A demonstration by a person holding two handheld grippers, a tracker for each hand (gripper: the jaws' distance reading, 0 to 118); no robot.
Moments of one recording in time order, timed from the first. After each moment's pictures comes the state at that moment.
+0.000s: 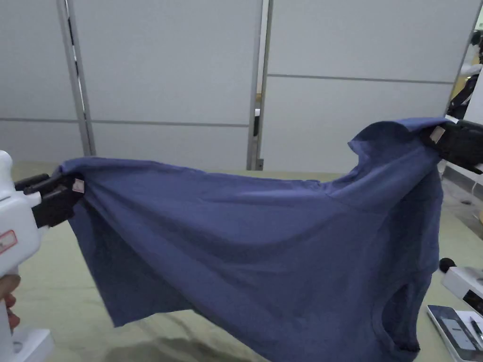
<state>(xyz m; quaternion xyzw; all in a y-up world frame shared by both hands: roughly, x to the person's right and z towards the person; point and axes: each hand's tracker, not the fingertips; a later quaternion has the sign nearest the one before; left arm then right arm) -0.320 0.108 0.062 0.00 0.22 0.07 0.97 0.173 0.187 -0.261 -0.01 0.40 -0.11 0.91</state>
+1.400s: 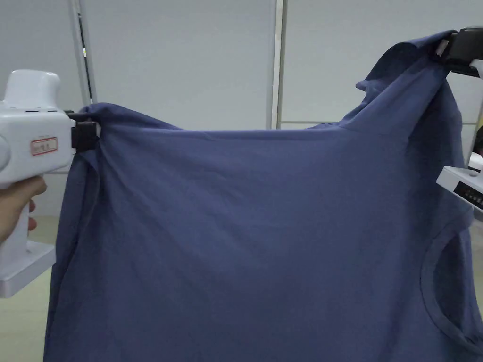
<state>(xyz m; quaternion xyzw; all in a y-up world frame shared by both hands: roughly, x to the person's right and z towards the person) -0.440 0.252 -0.097 -0.05 0.26 -0.04 0.96 0.040 0.343 -0.406 0.04 0.38 -0.12 0.92</state>
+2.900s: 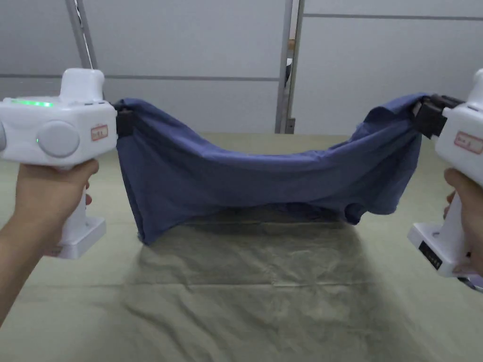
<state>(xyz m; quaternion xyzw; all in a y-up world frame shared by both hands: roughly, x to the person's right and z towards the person) -0.502 0.050 -0.191 -0.14 0.26 0.03 0.95 -0.042 0.064 -0.453 -0.05 0.35 -0.05 0.93</state>
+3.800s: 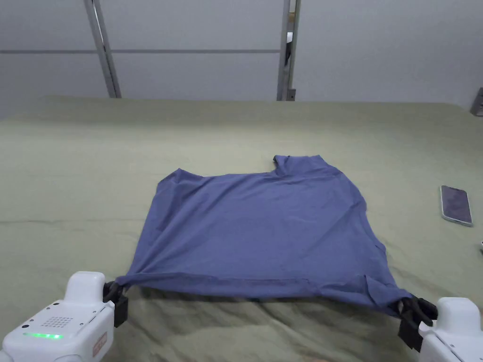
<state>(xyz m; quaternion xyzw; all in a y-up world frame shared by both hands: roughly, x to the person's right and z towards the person) -0.346 -0.204 0.062 -0.27 0.29 0.07 0.92 0.112 -0.196 -0.202 -0.22 0.32 0.03 0.92</state>
